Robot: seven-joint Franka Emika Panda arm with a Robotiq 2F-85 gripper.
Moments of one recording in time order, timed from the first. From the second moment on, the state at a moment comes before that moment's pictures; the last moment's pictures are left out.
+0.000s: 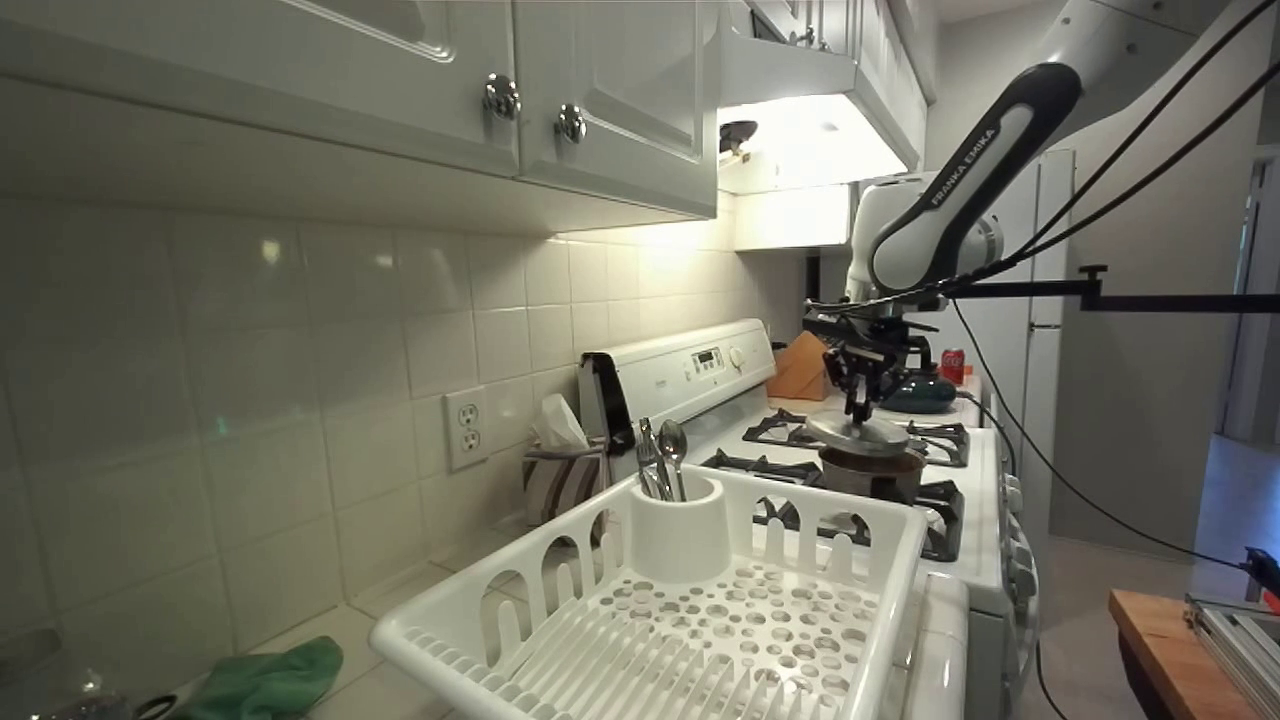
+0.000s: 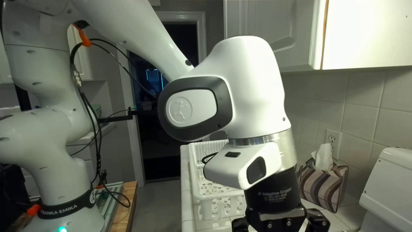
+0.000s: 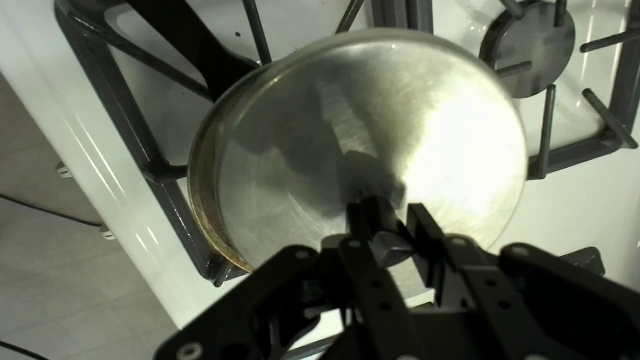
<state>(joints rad) -0.33 0.09 -0.34 -2.34 -0.22 2.68 1.44</state>
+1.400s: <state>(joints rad) -0.30 0.16 -0.39 -2.30 -0.21 2.63 1.44</state>
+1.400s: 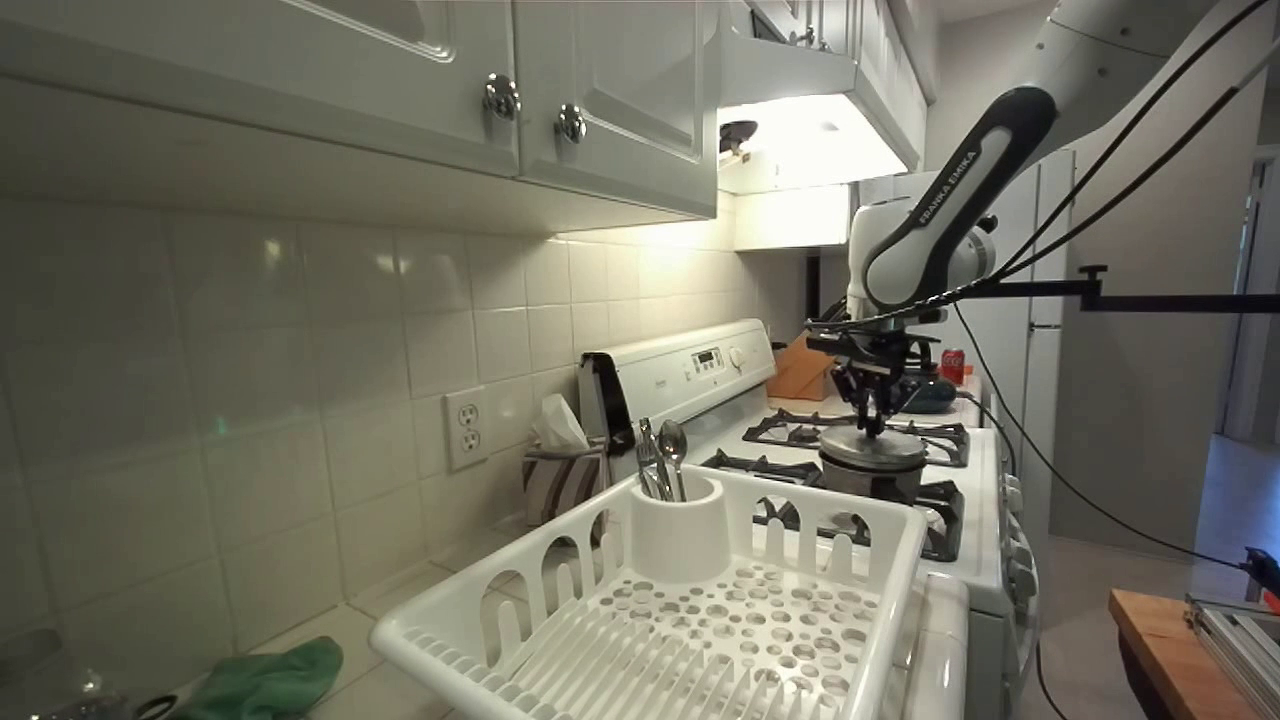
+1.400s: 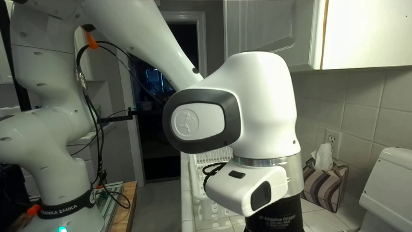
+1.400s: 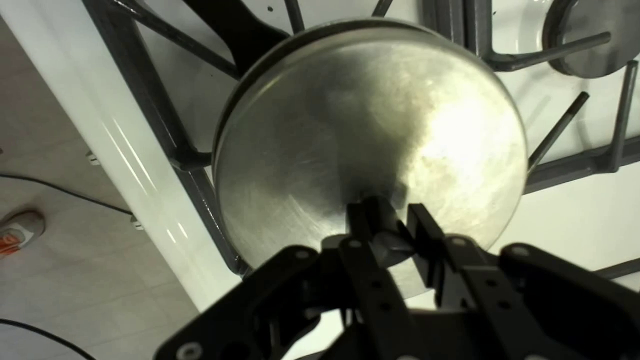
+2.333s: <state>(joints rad) -0.29 0.17 -0.39 -2.30 -0.15 2.62 1.44</state>
